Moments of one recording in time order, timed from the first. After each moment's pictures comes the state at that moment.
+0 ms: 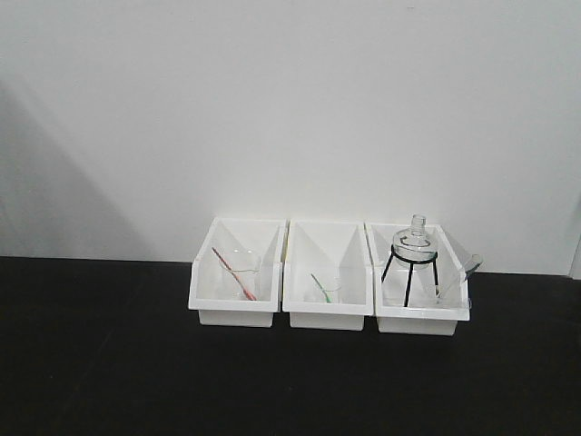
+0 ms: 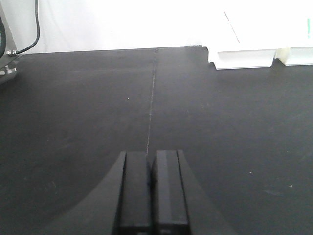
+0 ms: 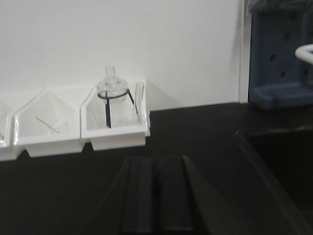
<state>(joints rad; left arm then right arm) -0.06 -0.01 0.03 0.18 0.28 -0.18 -0.09 0.37 -0.22 -0.06 0.07 0.17</state>
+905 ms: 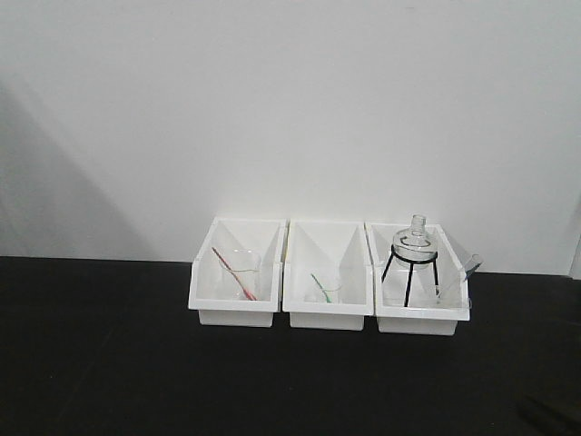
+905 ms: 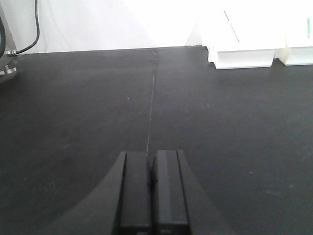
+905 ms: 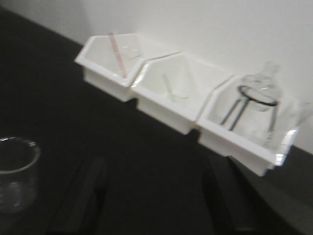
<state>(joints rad) -0.06 -0.01 0.03 0.18 0.28 -0.18 -0.09 1.12 -0.22 -0.93 -0.81 0.40</state>
